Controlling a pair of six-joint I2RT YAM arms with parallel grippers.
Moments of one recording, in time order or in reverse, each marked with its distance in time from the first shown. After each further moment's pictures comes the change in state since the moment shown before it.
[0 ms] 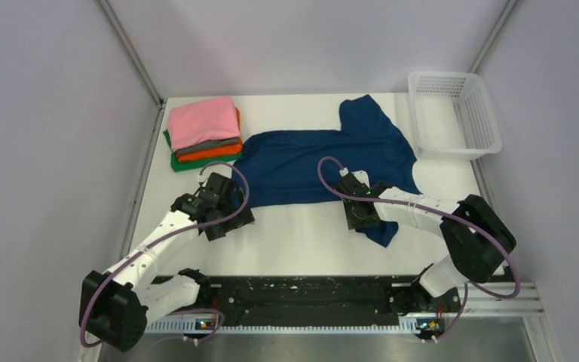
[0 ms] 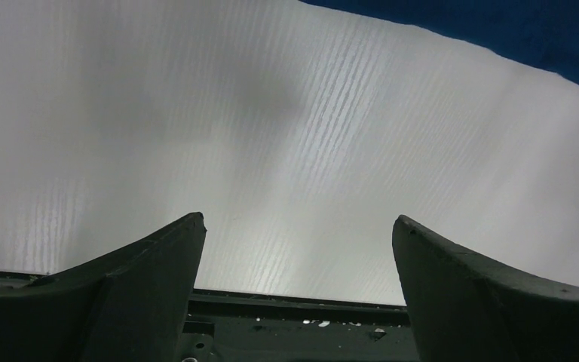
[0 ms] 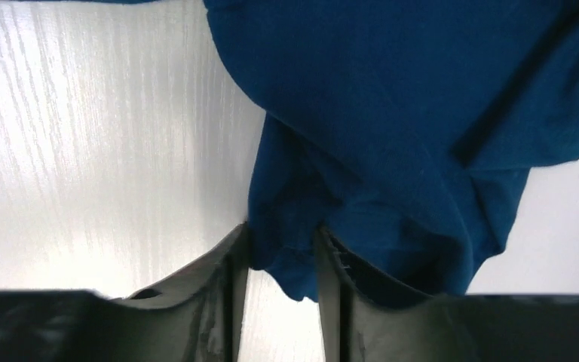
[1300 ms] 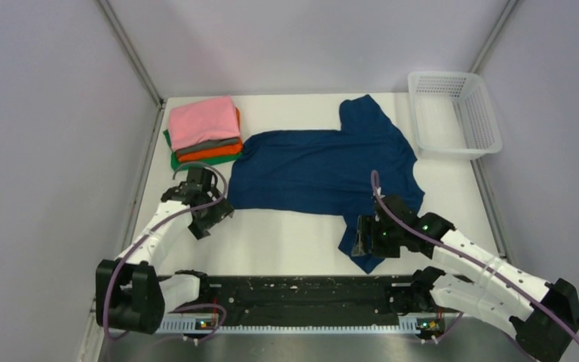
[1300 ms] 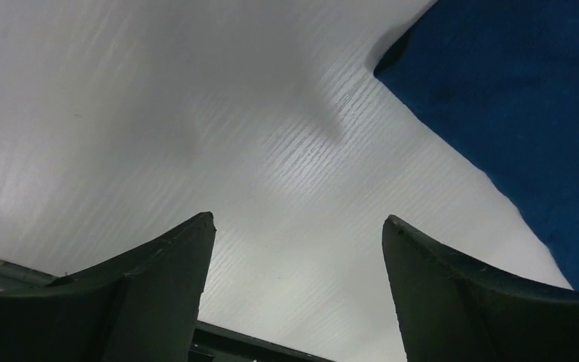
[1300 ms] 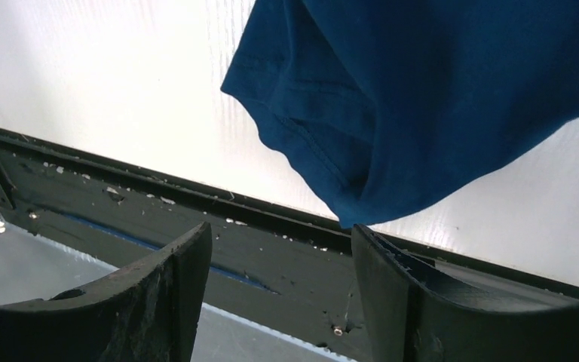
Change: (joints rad) left arm 0.283 0.078 -0.013 0.005 -0.035 -0.018; right arm 0.006 -0.636 -0.207 -0.229 -0.399 0.242
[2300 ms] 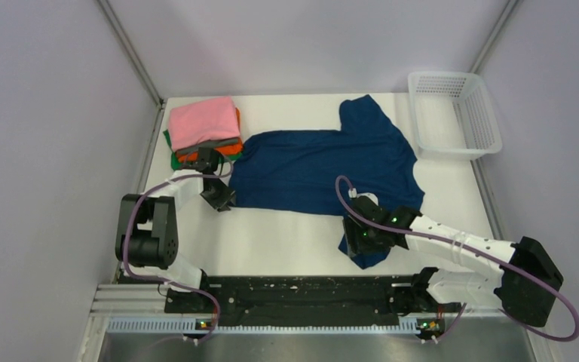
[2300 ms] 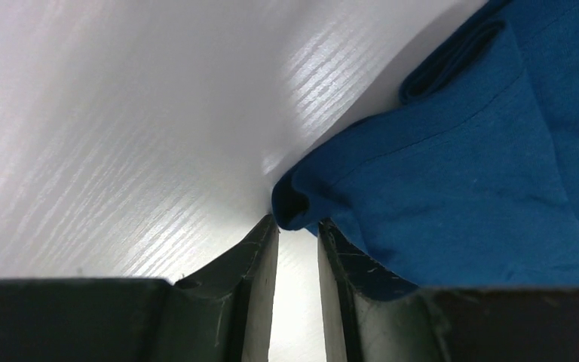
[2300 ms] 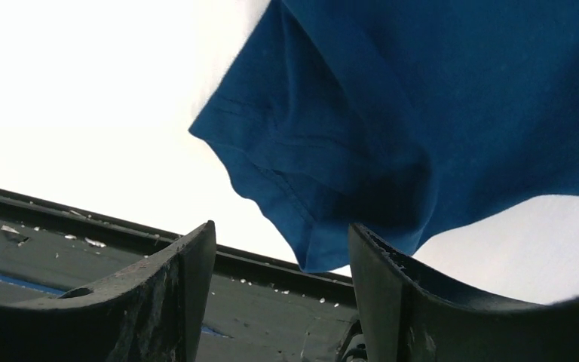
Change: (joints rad) left arm 0.049 0.458 0.174 0.244 0.116 -0.060; right arm 0.154 0.241 0.035 0.074 0.188 -0.077
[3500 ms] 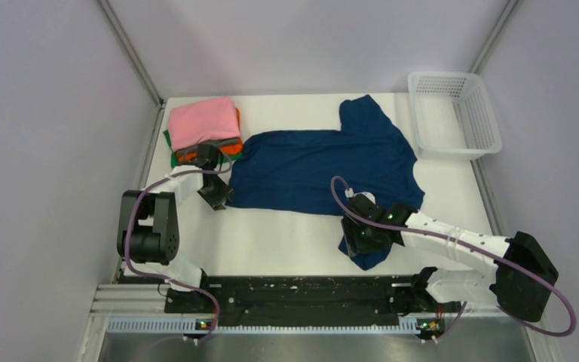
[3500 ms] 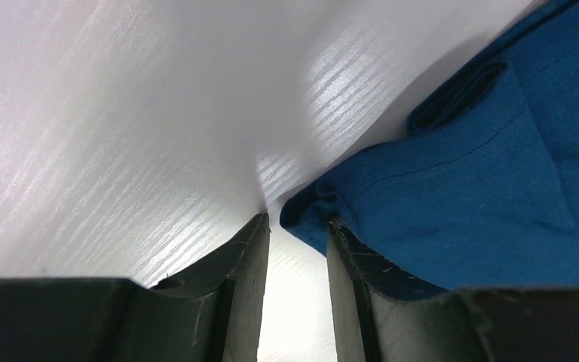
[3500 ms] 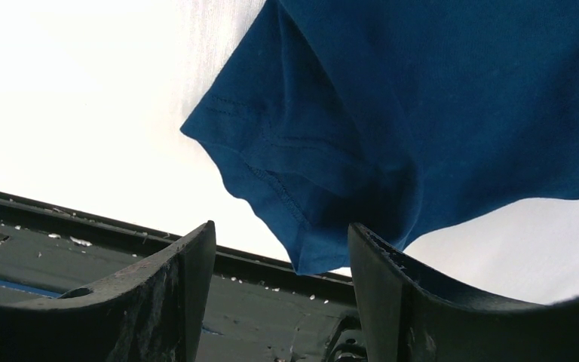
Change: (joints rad) left arm 0.012 0.032 0.048 -0.037 -0.049 0.022; right arm 0.001 0.050 0.045 -0.026 0.006 -0.044
